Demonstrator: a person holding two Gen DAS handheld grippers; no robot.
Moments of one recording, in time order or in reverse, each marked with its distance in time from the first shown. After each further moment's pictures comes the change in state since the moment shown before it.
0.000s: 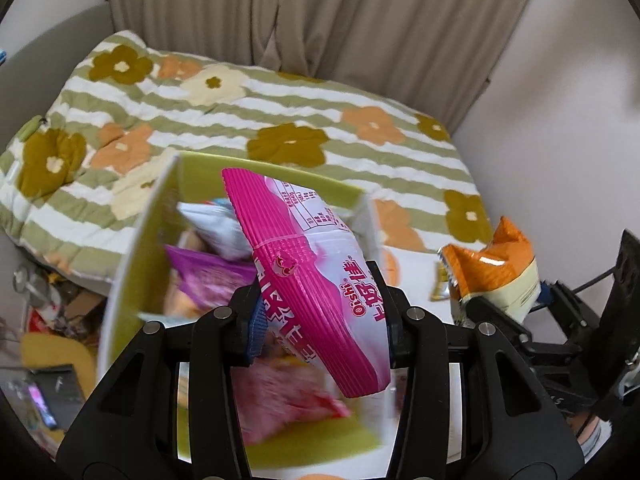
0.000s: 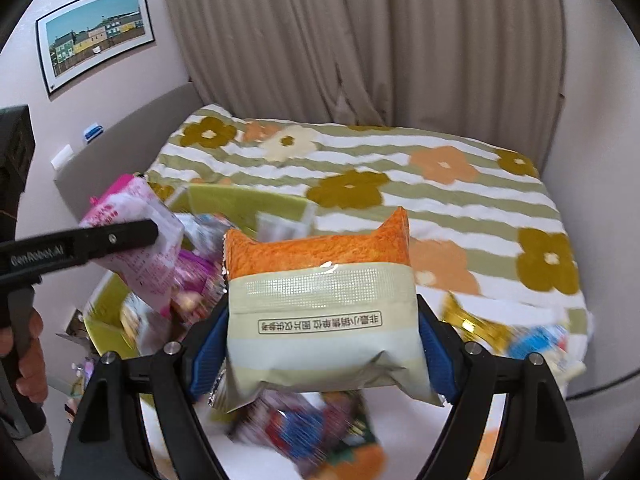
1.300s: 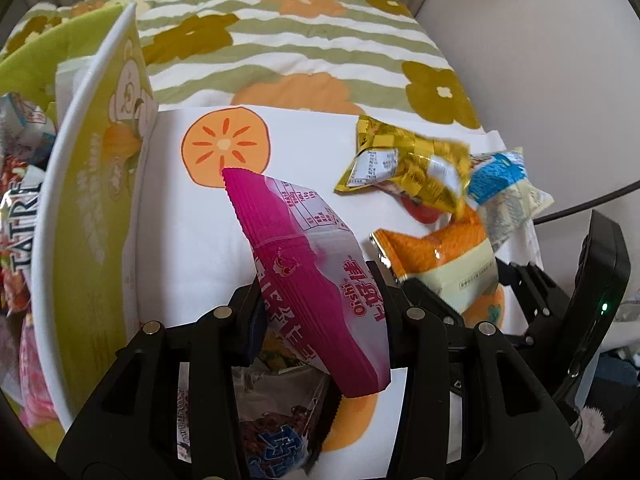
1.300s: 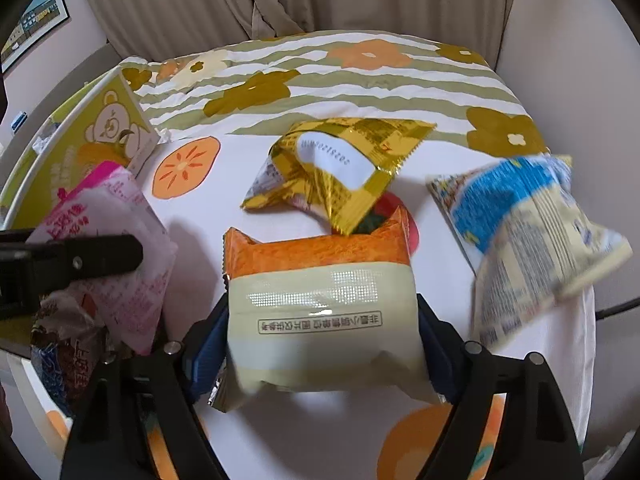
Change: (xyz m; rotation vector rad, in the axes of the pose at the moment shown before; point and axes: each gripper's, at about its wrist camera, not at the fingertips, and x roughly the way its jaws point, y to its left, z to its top) left arm 0.177 -0.186 -0.109 0.140 0.321 -0.048; right arm 0.078 -0.174 -0.138 0.164 0.250 -0.144
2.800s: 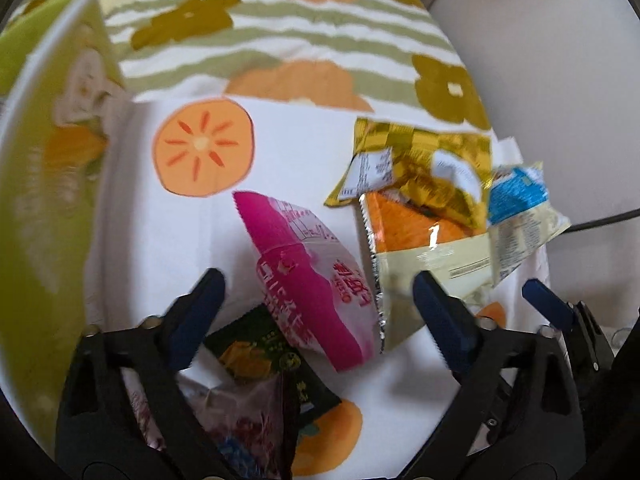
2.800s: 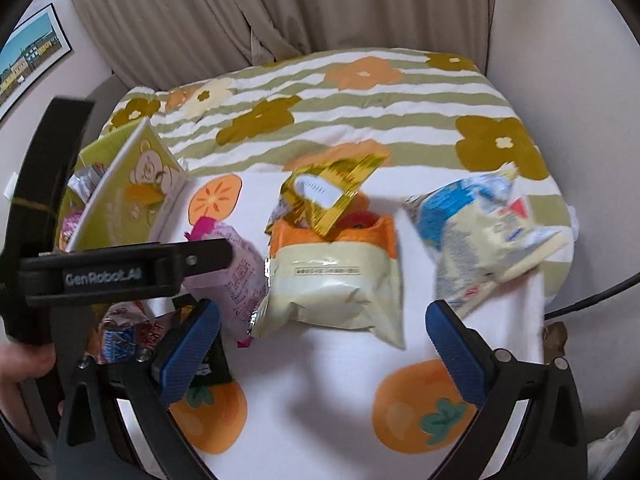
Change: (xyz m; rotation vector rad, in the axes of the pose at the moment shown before) left arm 0.047 -0.006 0.023 -0.048 0.078 -0.004; right arm -0.045 -0.007 0.005 0.056 -0.045 0.051
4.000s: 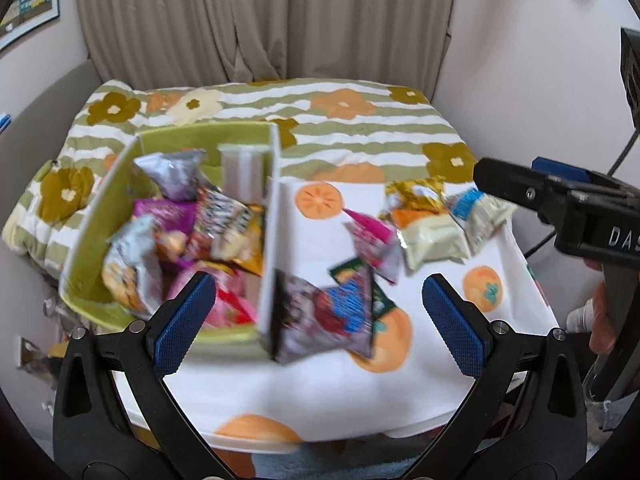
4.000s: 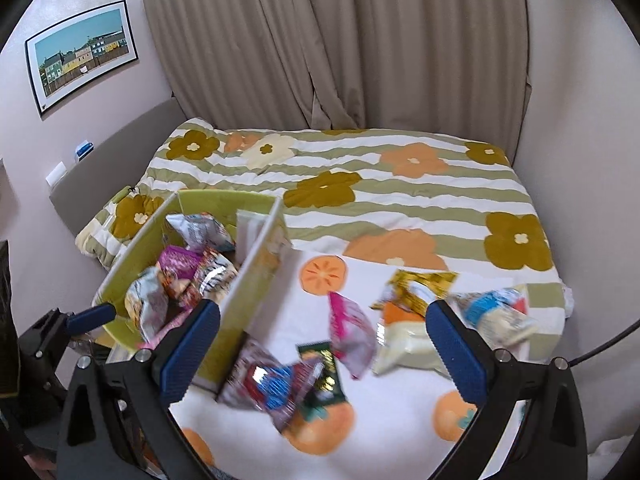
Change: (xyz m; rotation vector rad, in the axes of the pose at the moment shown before) left arm -0.217 0.007 -0.158 0.096 -0.449 0.198; right arm -0.145 0.108 0.021 -0.150 -0.218 0.047
